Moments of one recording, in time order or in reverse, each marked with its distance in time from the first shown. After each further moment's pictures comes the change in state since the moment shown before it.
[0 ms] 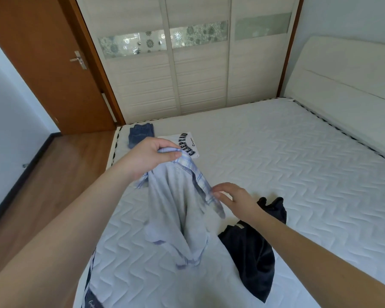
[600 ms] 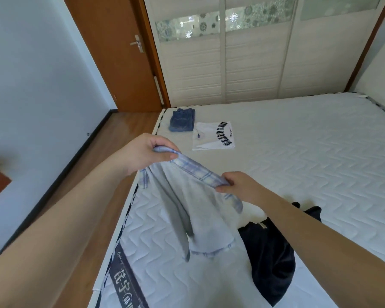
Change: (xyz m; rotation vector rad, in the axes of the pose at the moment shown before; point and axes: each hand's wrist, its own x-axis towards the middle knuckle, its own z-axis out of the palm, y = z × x) left_hand -0.067 0.003 -0.022 0.141 0.039 -0.103; right_hand 0.053 -0.010 0.001 0.143 -0.379 0.056
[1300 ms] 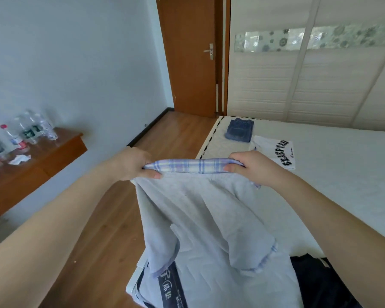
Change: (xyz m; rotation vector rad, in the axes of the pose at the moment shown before) left_hand -0.189 -0.146 -0.141 0.803 0.055 -0.275; right_hand 0.063 -0.200 0.096 -0.364 -0.085 -0.440
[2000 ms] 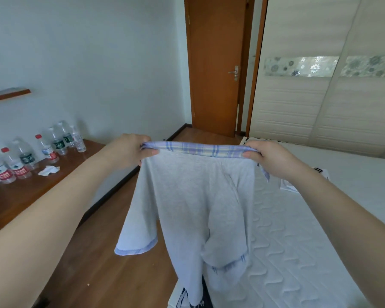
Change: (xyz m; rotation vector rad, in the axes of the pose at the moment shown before) left_hand -0.042 -0.196 -0.071 -0.261 0.278 -0.288; right_hand 0.170 -0.117 0.029 -0.129 0.117 -0.056
